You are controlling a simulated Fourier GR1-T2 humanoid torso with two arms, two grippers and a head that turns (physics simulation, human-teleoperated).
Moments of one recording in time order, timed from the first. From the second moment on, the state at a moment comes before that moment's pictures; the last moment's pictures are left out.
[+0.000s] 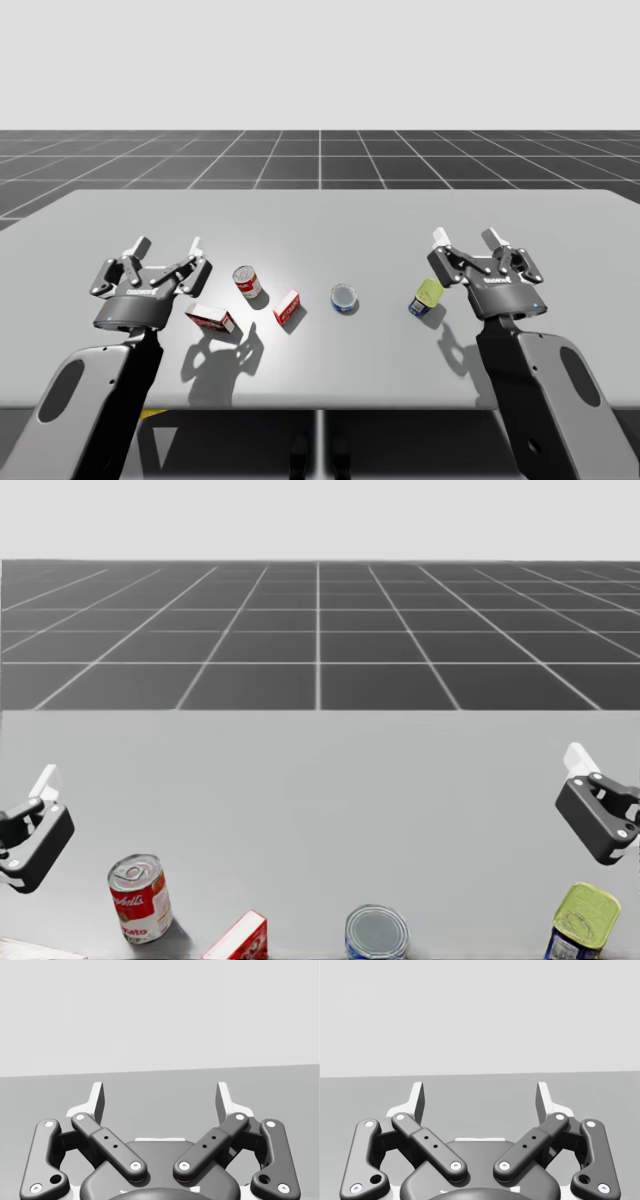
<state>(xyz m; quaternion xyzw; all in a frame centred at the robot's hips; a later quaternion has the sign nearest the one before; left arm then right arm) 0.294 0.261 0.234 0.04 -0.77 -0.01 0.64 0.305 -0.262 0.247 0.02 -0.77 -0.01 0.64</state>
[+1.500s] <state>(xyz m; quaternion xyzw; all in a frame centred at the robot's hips) 0.207 0.200 0.250 -0.14 -0.62 -0.19 0.75 0.311 -0.263 0.238 0.00 -0.75 0.00 0.66</state>
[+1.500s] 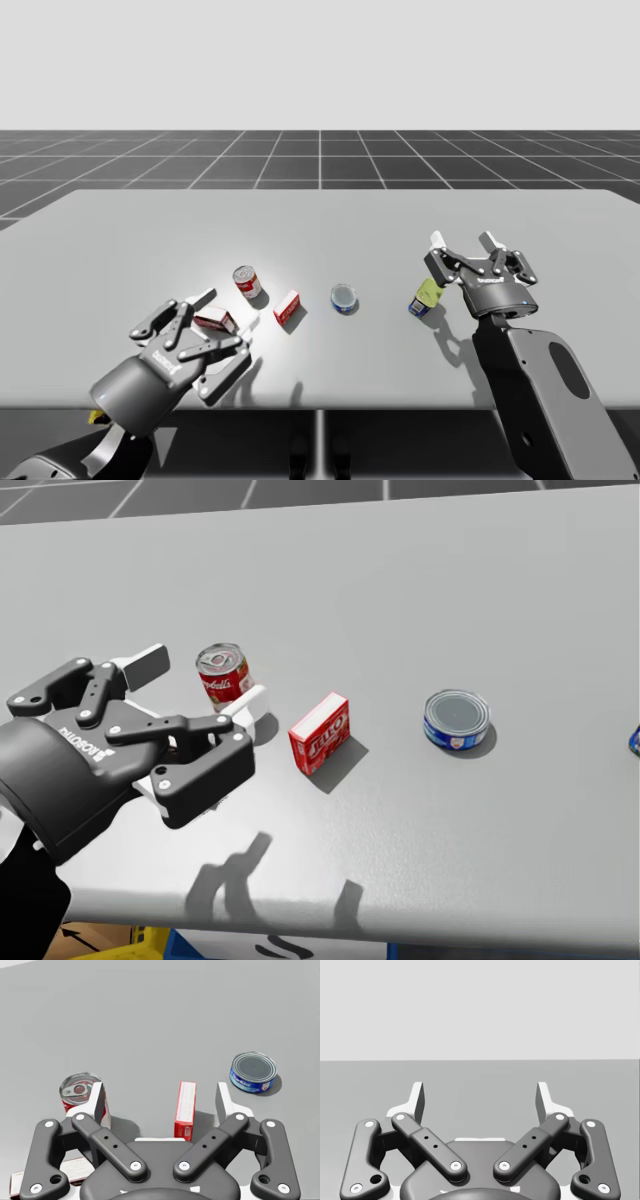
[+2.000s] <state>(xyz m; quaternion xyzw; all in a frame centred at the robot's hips) 0.236 0.174 0.194 -0.13 -0.57 -0.21 0.79 0.311 -0.262 0.239 -0.01 -0.76 0.00 0.65</state>
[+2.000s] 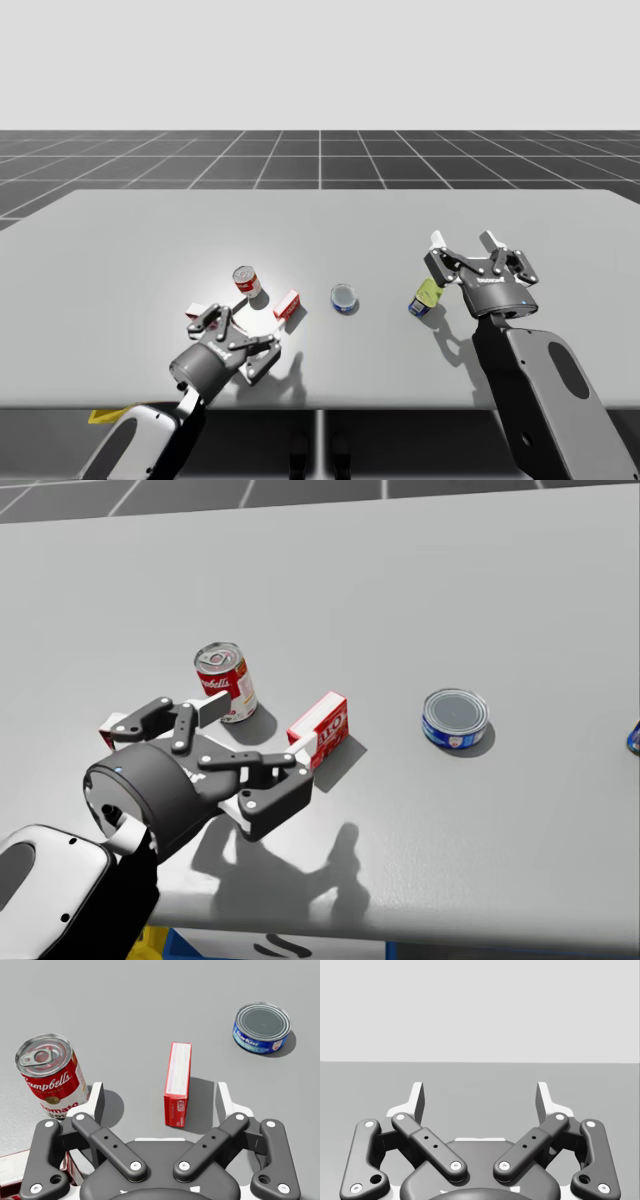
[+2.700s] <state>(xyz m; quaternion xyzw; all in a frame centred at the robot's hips) 0.283 0.137 0.152 -0.12 -0.53 -0.22 0.81 0.310 -0.263 0.241 -0.02 -0.76 0.00 0.65</state>
